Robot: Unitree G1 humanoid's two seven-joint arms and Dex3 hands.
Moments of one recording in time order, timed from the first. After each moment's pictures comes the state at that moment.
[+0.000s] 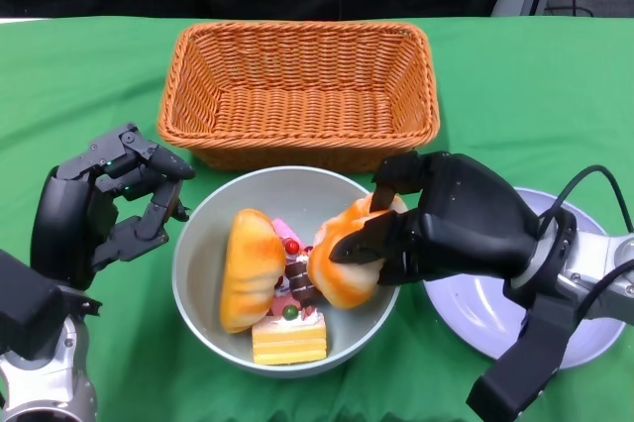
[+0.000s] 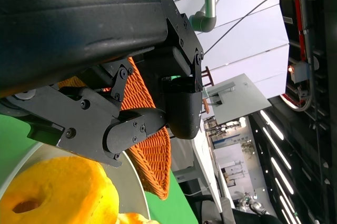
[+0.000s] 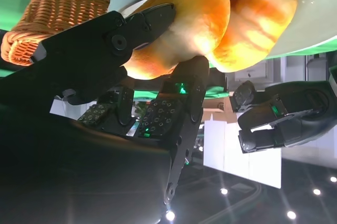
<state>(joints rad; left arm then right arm) -0.48 0.10 0.21 1.00 -0.19 -0.99 -0.42 -0.74 -0.36 0.69 0.78 -1.12 -0.85 -0.83</state>
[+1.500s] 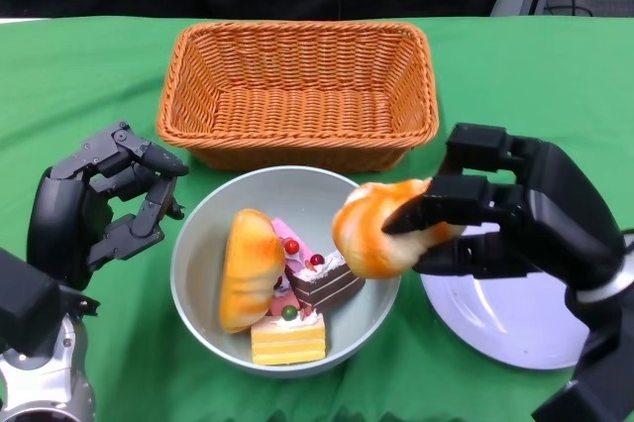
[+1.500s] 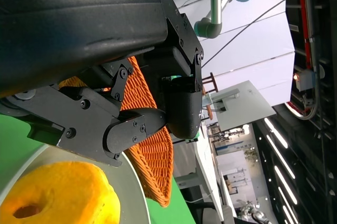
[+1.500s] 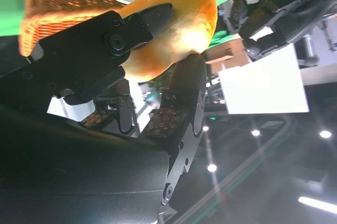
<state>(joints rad) -0.48 0.10 0.21 1.00 -0.20 -0.96 -0.39 -0.46 -0.45 0.38 0.49 -0.80 -0.99 -0.65</state>
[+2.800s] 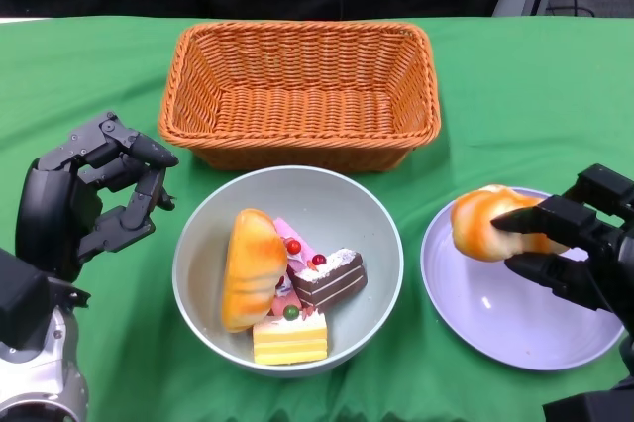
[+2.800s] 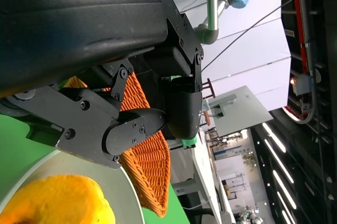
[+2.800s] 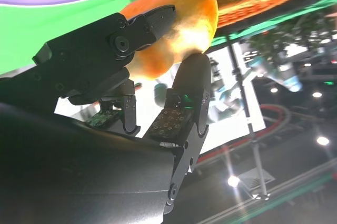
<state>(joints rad) -0.50 0.11 0.23 1.00 -0.20 -0.96 -0.41 -0.41 -0.45 0.39 0.87 -1.02 -0.77 -1.21</state>
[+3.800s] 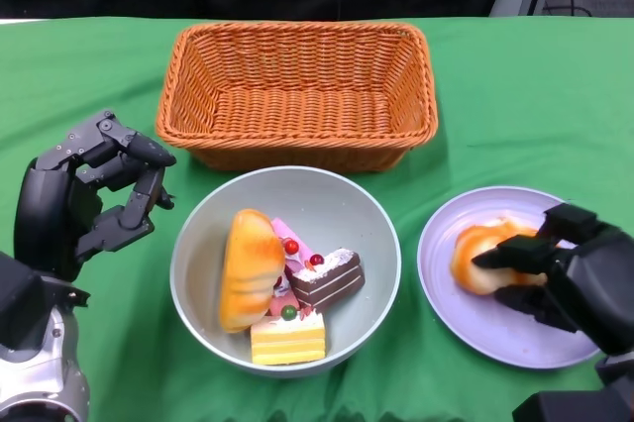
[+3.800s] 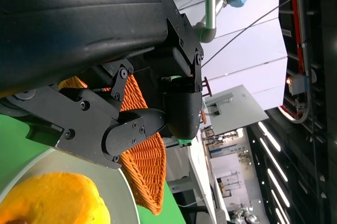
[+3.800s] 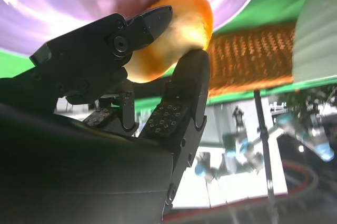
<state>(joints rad) -0.50 0.11 0.24 1.00 -0.22 -0.96 -0.43 -0.46 -0.41 0.57 0.99 -0.95 -0.65 -1.08</state>
